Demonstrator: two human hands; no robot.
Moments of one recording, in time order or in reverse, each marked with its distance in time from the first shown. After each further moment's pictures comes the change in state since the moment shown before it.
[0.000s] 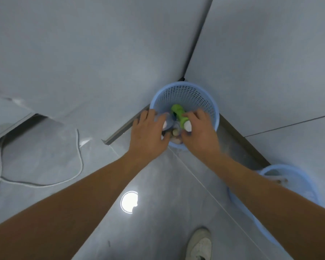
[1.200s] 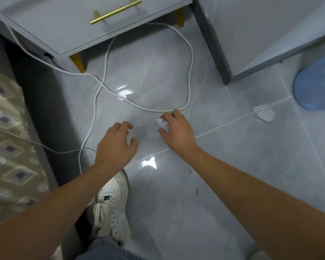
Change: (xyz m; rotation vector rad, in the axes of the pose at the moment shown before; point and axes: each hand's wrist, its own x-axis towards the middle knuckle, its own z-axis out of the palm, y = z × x) left_hand -0.380 -0.381 -0.011 -0.180 -0.130 -0.706; right_hand -0.177 -0.291 0.392 0.117 -0.488 -0.173
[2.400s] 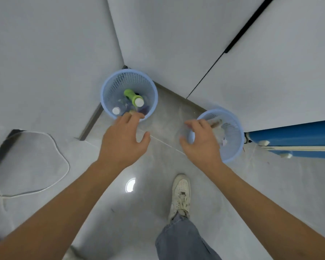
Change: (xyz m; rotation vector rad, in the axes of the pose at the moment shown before) left_hand -0.153 0.600 -0.041 0.184 -0.132 0.827; right_hand -0.336 0.171 -0.517 0.094 0.610 0.622
